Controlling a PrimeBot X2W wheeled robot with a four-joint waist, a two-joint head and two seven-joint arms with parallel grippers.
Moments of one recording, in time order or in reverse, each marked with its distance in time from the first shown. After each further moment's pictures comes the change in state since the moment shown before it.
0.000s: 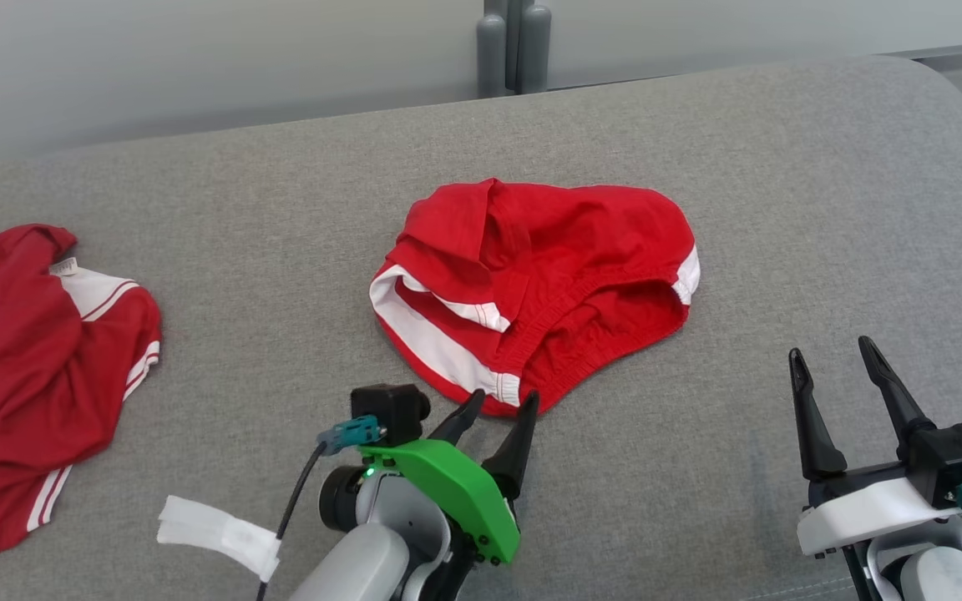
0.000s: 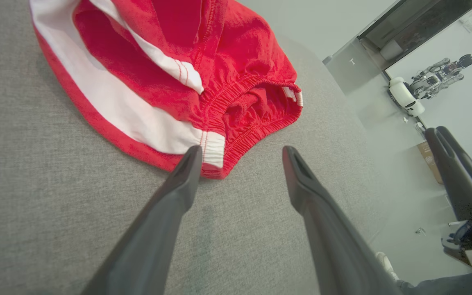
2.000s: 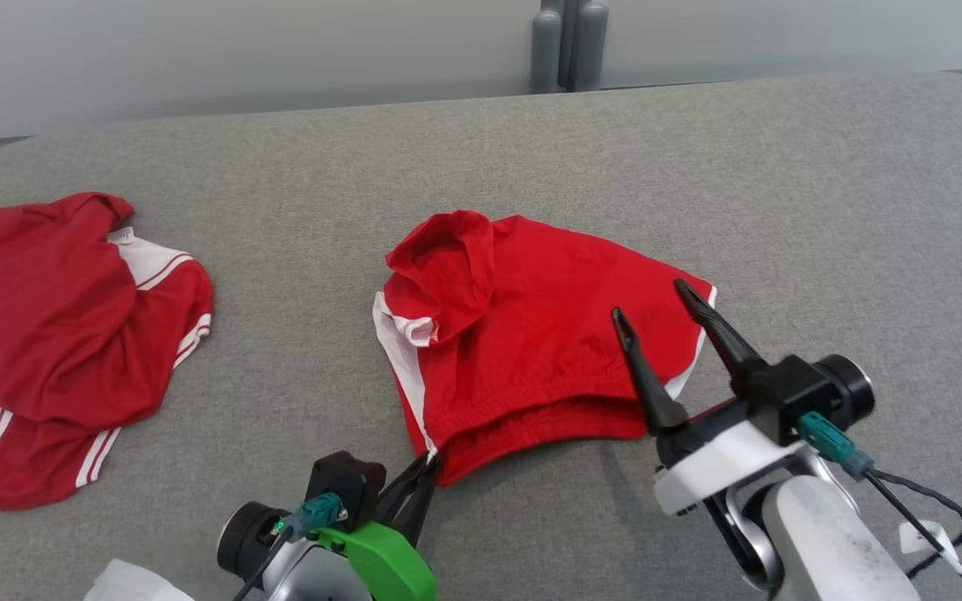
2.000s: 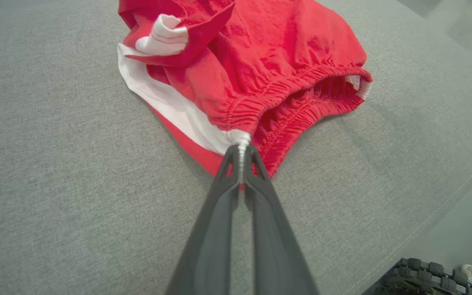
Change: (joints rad) left arm 0.016 0.373 -0.240 -0.243 0.141 0.174 0.012; right arm -0.187 0.016 0.291 0.054 0.047 0.000 0.011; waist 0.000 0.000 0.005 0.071
